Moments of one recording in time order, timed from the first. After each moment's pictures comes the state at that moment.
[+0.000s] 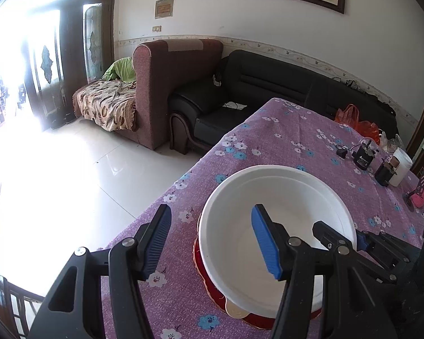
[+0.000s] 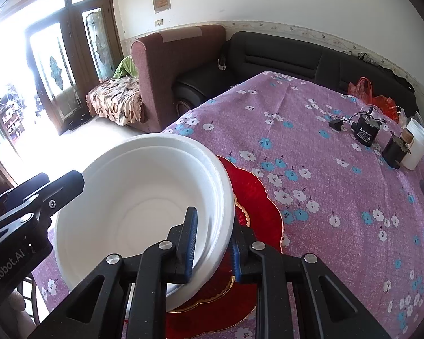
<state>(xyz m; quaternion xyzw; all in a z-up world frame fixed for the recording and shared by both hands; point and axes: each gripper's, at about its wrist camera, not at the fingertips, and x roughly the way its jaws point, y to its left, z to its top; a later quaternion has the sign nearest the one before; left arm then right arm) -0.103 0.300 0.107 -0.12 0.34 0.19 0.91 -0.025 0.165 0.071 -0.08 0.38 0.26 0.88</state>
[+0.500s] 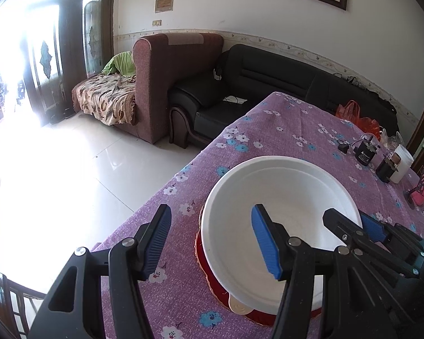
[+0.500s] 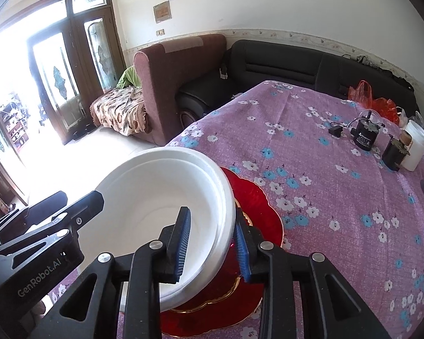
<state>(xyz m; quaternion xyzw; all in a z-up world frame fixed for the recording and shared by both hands) -0.101 0.306 0.099 -0.13 0.35 0.19 0.91 -0.034 0.159 0.086 -0.06 0.37 0.27 0.89</state>
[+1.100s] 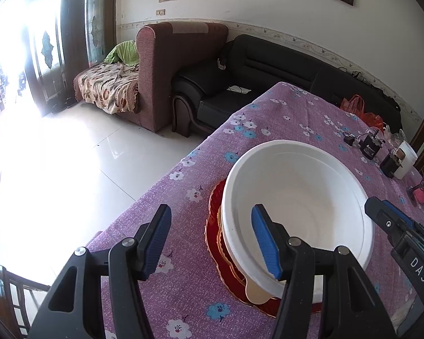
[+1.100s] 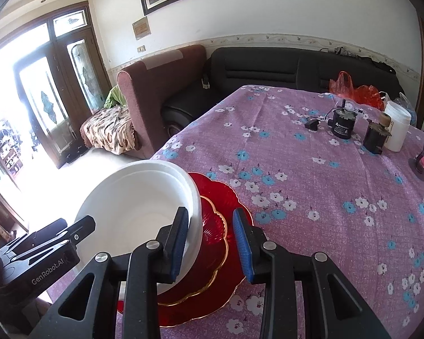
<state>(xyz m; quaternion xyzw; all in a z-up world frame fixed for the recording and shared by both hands) -0.108 0.315 0.087 -0.14 0.37 0.19 0.90 -0.039 0.122 0.094 0.00 0.35 0.24 0.90</state>
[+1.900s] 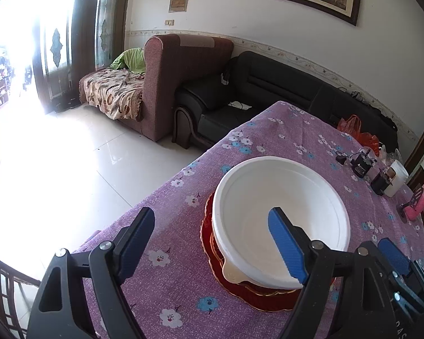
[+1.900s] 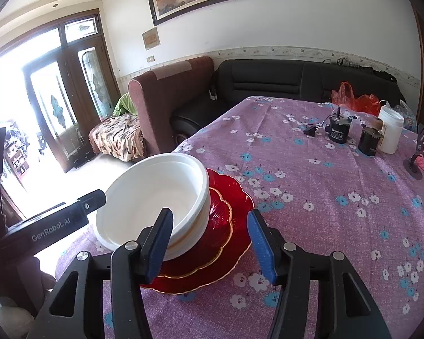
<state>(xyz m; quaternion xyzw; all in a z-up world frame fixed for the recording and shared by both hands) -0.135 0.304 0.109 -0.16 0.32 0.20 0.91 -0.087 0.100 0.102 0.00 0.32 0.26 0.91</state>
